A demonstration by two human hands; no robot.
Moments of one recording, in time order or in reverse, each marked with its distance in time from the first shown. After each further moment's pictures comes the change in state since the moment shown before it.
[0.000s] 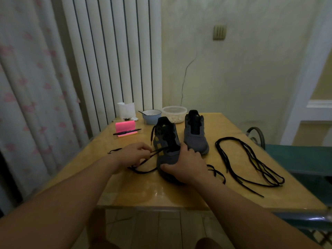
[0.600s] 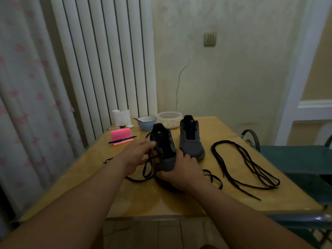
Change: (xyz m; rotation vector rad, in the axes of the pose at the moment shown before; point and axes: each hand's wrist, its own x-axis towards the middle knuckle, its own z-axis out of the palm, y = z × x) left_hand 0.013 0.036 0.021 -0.528 0.090 0.113; right_hand -0.001 0.000 -0.002 0.003 -0.006 0.005
